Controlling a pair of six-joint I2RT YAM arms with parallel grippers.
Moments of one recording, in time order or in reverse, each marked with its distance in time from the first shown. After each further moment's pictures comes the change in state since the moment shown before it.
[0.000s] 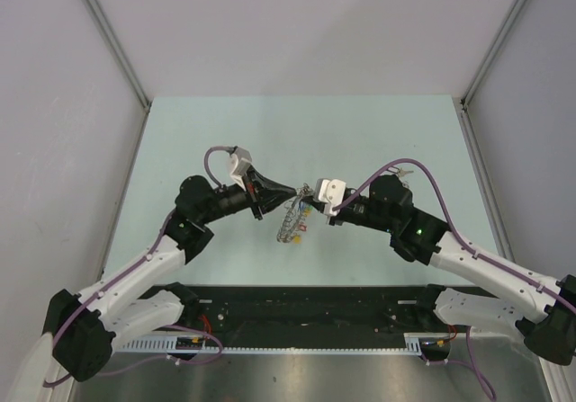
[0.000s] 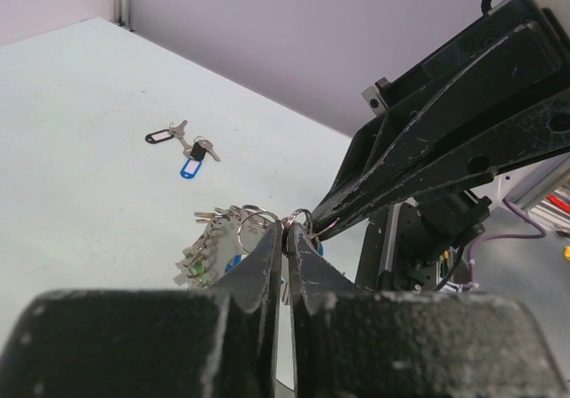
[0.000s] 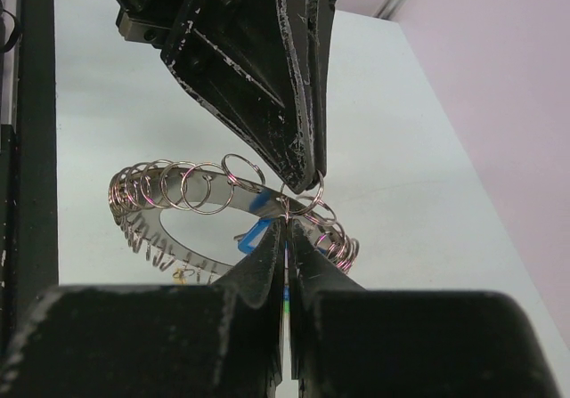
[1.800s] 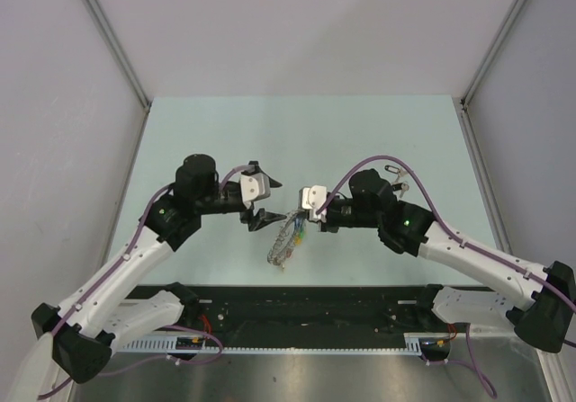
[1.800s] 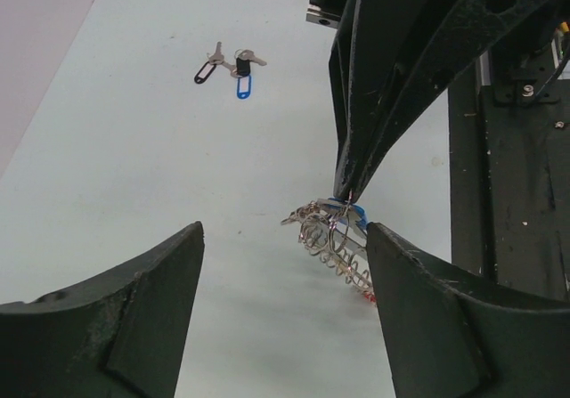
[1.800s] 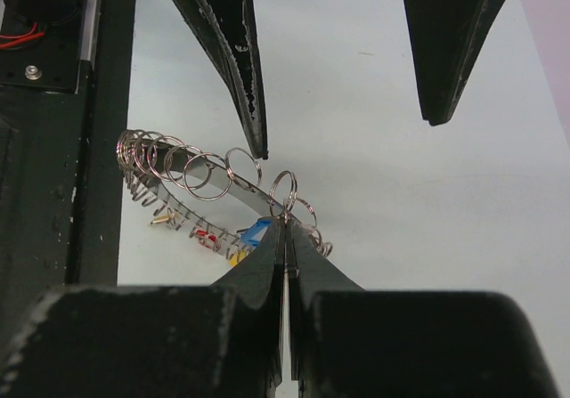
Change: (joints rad) left arm 0.000 -0.013 0.318 -0.801 0.113 0.872; right arm 0.013 0.104 0.080 -0.184 -0.116 -0.050
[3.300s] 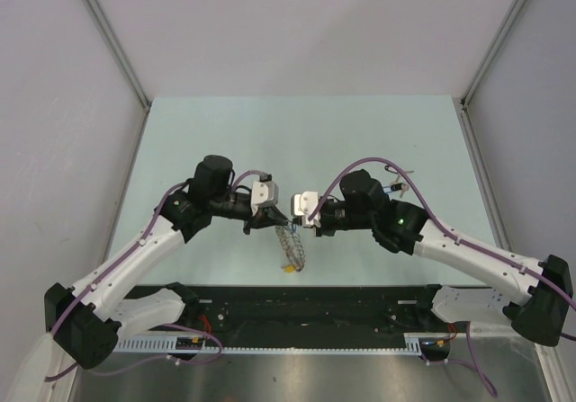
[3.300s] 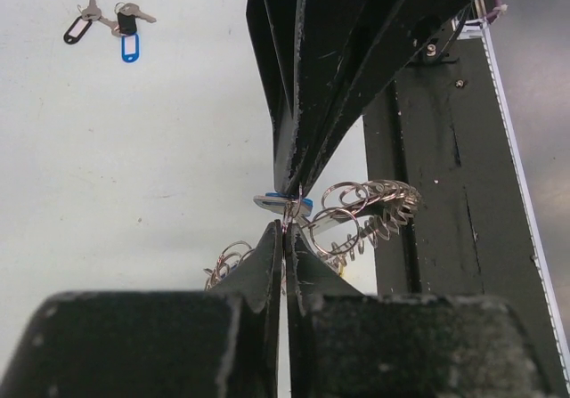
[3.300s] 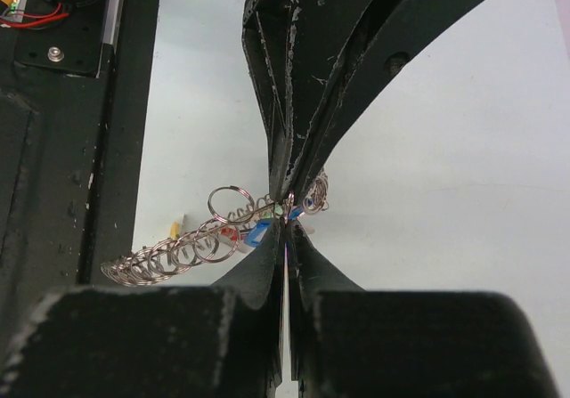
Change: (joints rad) left arm 0.000 0.100 -0.023 -0.125 0.166 0.041; right arm 0.042 0.043 0.045 -0.066 -0.009 -0.038
